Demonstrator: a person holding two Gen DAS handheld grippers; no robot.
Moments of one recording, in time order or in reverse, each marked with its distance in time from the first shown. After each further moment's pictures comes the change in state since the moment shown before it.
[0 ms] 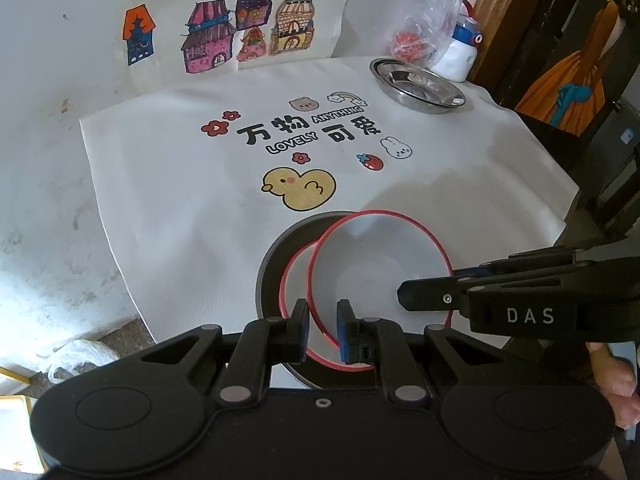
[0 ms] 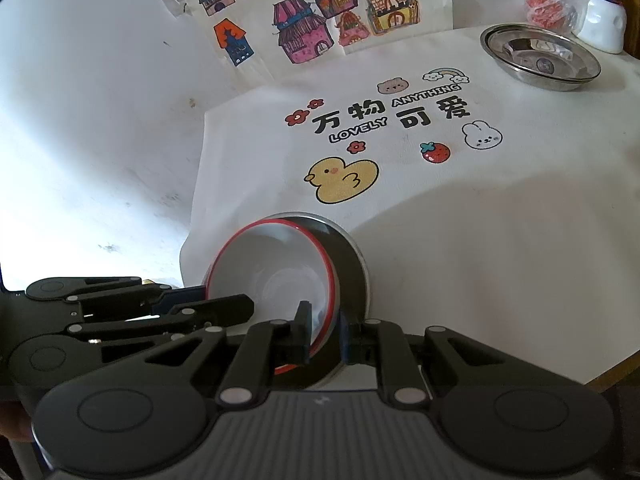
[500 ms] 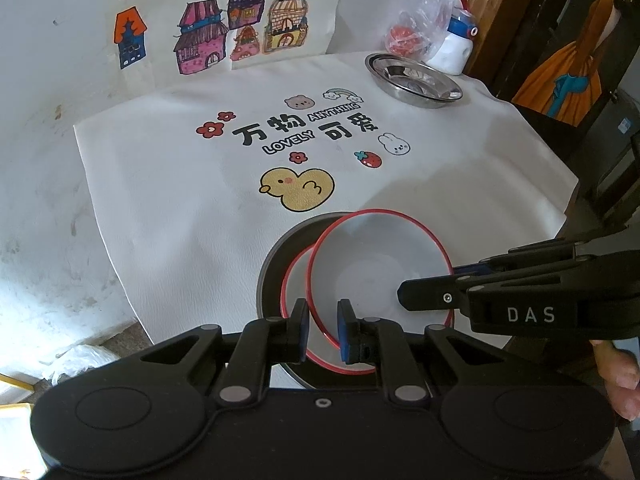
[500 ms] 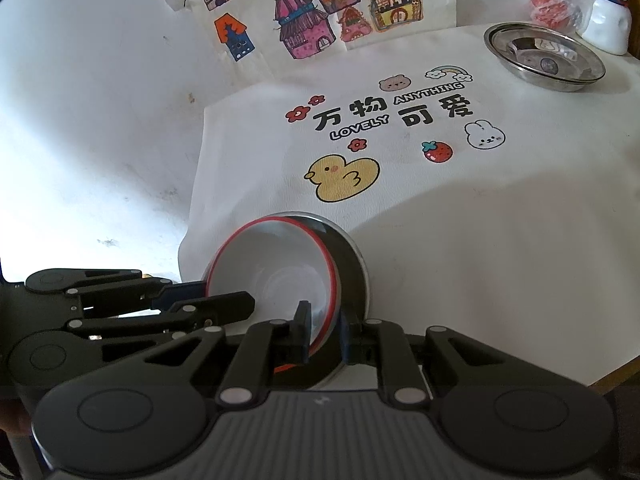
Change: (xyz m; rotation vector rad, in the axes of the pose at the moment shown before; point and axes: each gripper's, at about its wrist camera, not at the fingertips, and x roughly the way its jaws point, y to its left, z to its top) left arm 0.002 -0.003 0.003 0.020 0.012 0.001; right arm 0.002 0.001 0.002 -0.011 0.018 -0.002
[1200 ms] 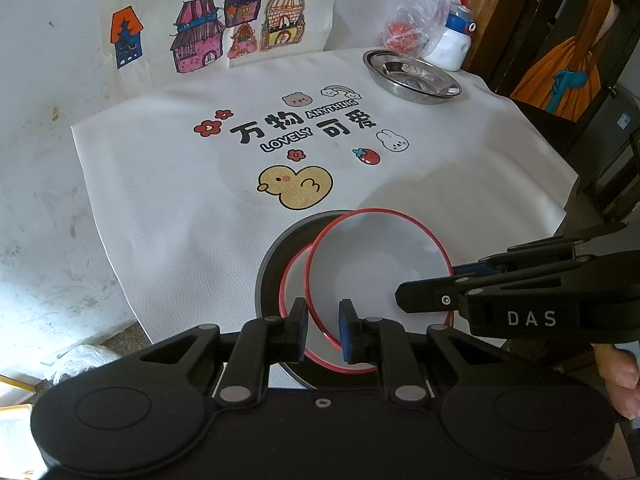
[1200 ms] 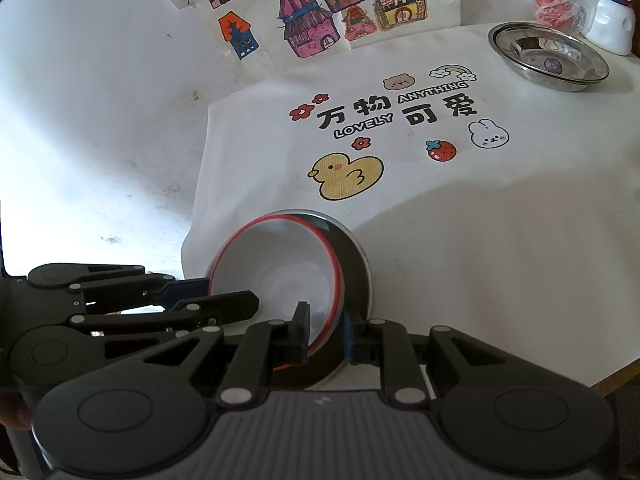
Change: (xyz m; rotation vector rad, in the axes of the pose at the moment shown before) left arm 0.001 0.000 0.002 0.006 0.008 0.000; right arm 0.001 0.000 0.000 -0.003 0.004 0.004
